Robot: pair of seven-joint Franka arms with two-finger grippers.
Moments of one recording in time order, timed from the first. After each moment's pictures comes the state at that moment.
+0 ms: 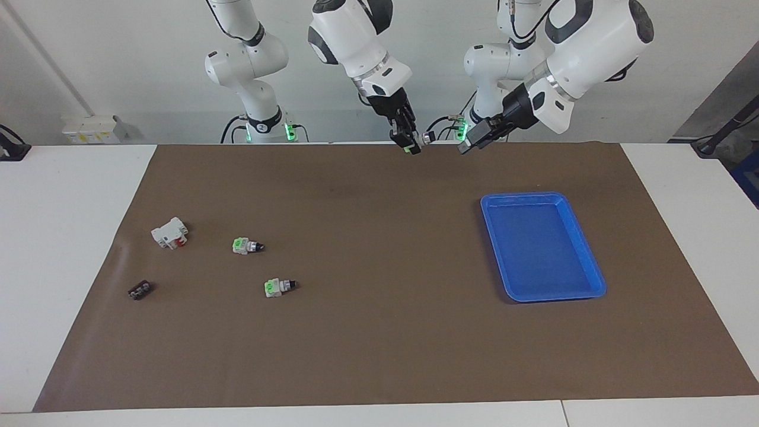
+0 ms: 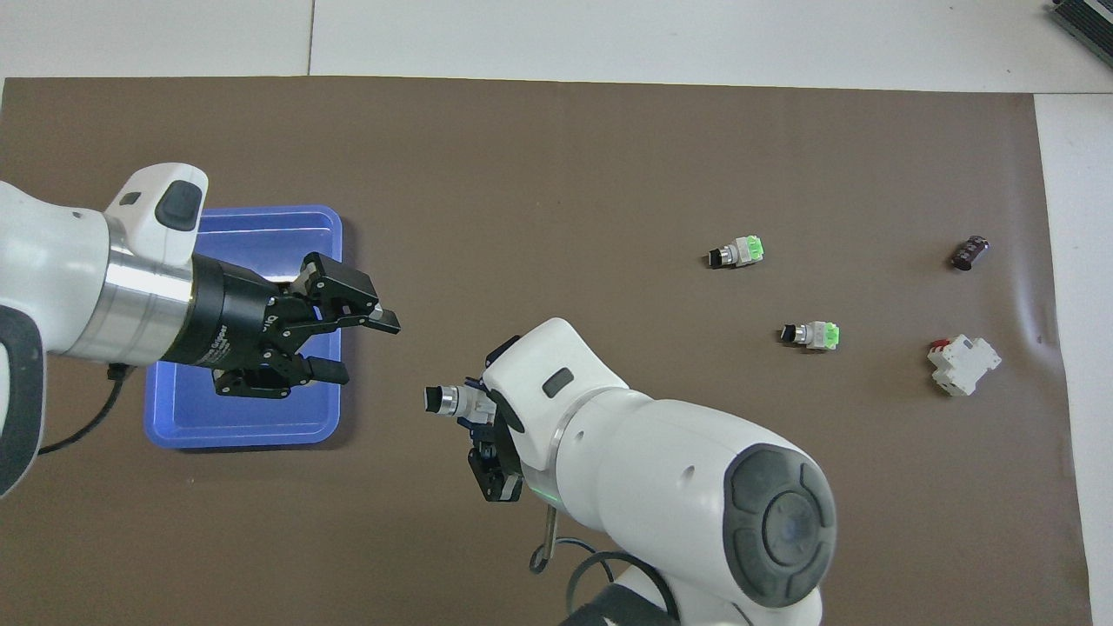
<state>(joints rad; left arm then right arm) -0.14 -0.13 -0.12 -1.84 -0.63 1.71 -0.69 0.47 -0.06 0.26 -1.96 0.40 2.38 -0.90</state>
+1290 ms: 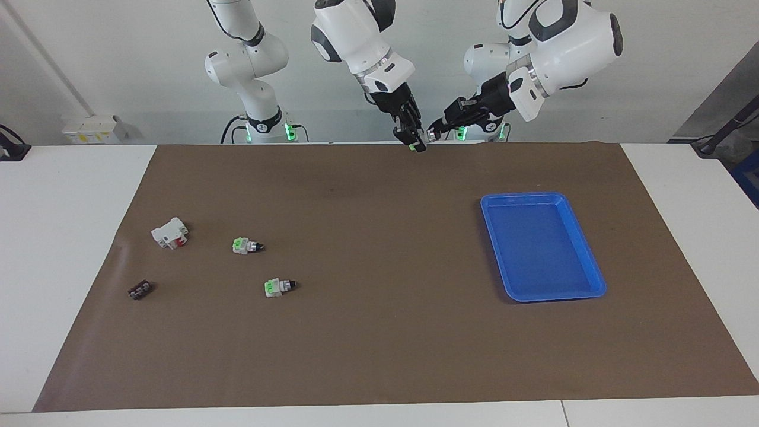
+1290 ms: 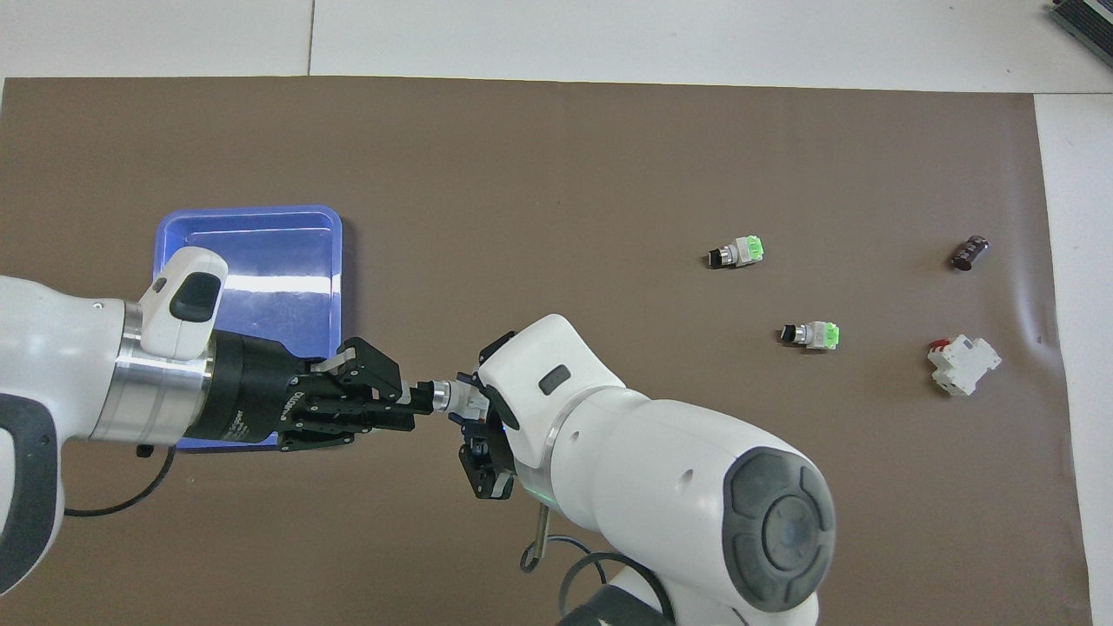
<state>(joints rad) -0.16 -0.27 -0.10 -2.06 -0.87 1.75 -0.45 0.47 -0.05 0.26 -1.95 0.40 2.38 -0.87</state>
